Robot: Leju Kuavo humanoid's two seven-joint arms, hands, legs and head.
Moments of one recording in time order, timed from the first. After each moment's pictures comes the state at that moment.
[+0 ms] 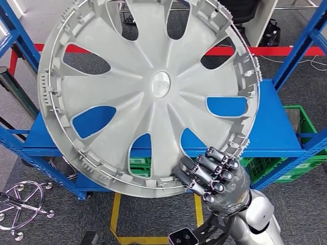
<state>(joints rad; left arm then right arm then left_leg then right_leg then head) -0.14 -0.19 1.01 -0.21 -0.94 -0.01 -0.27 -0.06 -0.04 0.46 -2.00 1.21 -0.69 -0.69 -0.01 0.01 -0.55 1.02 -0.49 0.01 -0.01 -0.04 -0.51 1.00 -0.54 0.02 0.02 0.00</state>
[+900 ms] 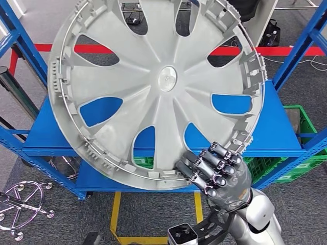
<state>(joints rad) -0.14 -0.19 0.99 -0.21 -0.96 -0.02 -0.22 -0.06 -0.04 0.46 -2.00 1.24 -0.69 -0.63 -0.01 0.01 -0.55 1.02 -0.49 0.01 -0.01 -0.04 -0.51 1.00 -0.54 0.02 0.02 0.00</state>
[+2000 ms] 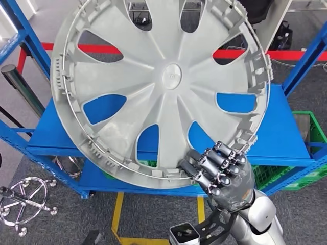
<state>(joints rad) -0.14 -0.19 0.98 -0.21 -0.94 -0.03 -0.21 -0.06 -0.04 0.46 -2.00 1.23 -0.69 -0.61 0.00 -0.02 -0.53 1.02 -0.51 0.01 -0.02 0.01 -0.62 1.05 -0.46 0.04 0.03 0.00</state>
